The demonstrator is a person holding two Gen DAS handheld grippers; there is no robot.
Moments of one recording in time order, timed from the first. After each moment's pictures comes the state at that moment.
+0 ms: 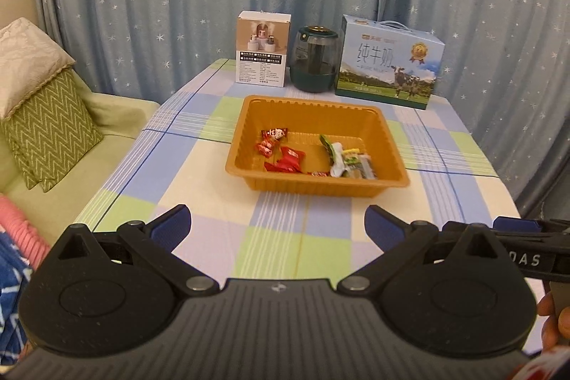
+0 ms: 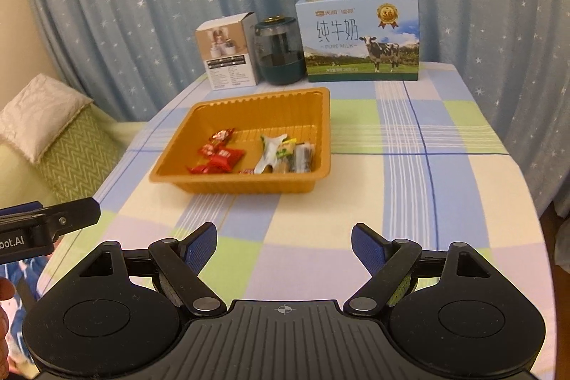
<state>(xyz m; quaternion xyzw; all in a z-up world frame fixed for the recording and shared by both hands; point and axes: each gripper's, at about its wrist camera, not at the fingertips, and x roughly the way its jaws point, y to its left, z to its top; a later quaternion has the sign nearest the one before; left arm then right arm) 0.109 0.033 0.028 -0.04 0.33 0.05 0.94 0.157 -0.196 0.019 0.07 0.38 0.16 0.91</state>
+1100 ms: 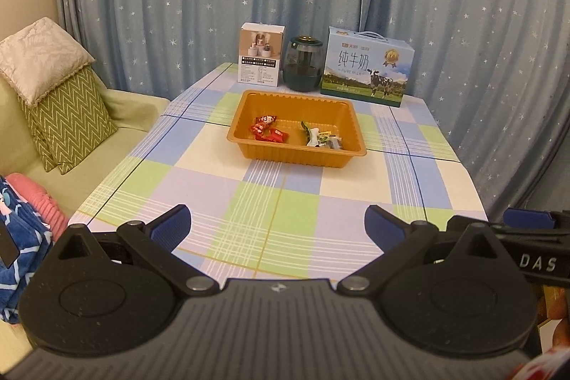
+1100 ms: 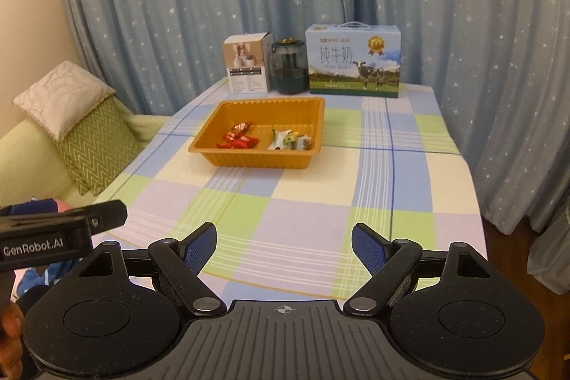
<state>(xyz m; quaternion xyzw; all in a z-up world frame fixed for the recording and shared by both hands) -0.022 -0.010 0.068 -0.05 0.32 0.06 0.95 0.017 -0.225 0.082 0.04 0.35 0.17 0.92</state>
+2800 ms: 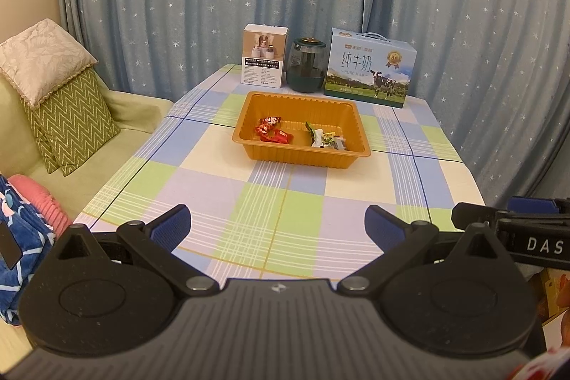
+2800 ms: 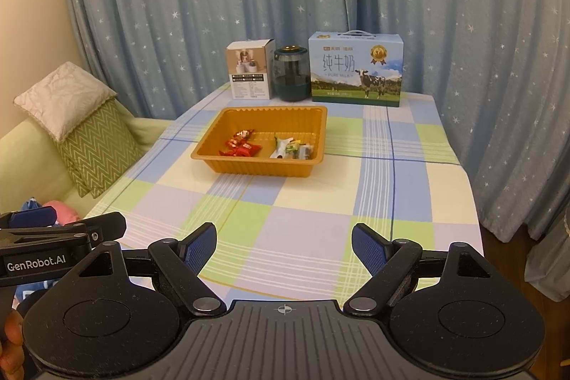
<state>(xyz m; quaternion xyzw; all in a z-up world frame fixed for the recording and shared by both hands) -0.025 -0.004 0.068 -0.05 0.31 0.06 0.95 0.017 -0.219 0.088 0.03 0.35 0.17 0.92</state>
